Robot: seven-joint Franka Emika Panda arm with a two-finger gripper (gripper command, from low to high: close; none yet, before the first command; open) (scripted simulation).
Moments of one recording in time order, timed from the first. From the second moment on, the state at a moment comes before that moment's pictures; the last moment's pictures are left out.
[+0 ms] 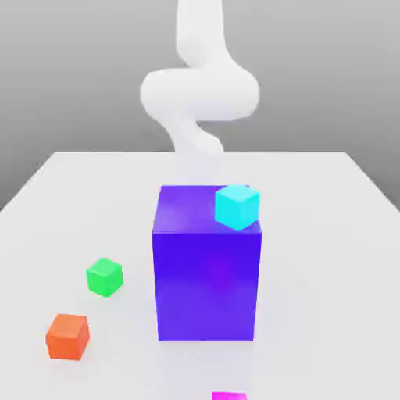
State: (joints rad) arm -0.01 -0.71 0.01 -2.30 0.00 2.33 0.81
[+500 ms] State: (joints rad) arm -0.02 -0.16 0.06 -2.28 -0.05 2.48 0.89
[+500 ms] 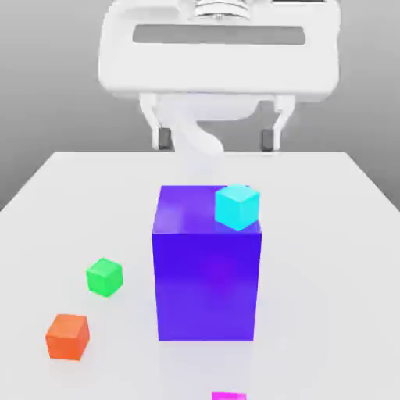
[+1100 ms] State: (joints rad) arm 0.01 0.49 0.06 -2.23 -0.06 2.72 0.95
